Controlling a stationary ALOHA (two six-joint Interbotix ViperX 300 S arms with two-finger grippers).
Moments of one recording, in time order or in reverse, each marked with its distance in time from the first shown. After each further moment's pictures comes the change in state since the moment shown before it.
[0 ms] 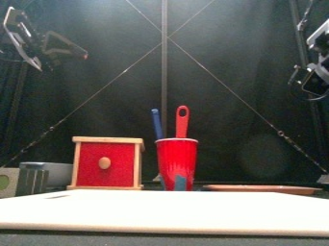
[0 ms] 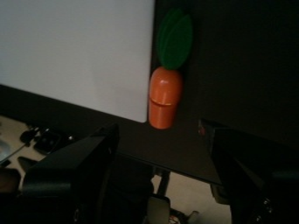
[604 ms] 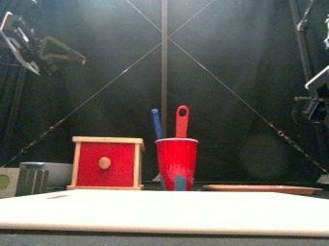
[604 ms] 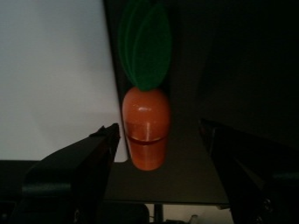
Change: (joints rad) left arm 0.002 0.000 0.029 0.000 -0.002 -0.002; right arm 0.051 0.357 -0.095 0.038 -0.023 0.126
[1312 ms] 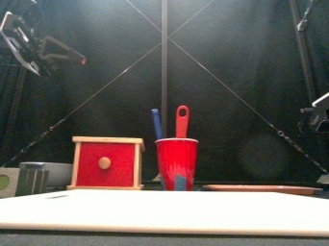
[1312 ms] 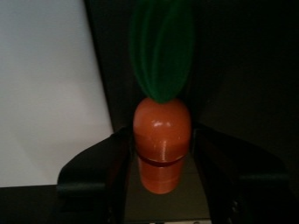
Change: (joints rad) left arm -0.002 0.000 0.000 -0.003 -0.009 -0.003; right arm 0.031 0.109 -0.026 -0.014 -0.028 0.064
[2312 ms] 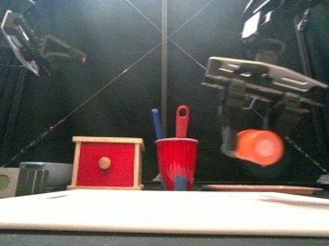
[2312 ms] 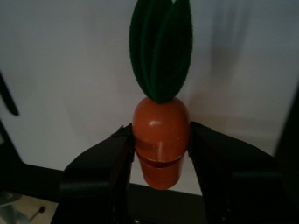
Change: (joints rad) left arm -0.015 0.000 0.012 -0.040 -0.052 -0.002; right arm -0.262 0.091 -0.304 -0.279 -0.015 -0.021
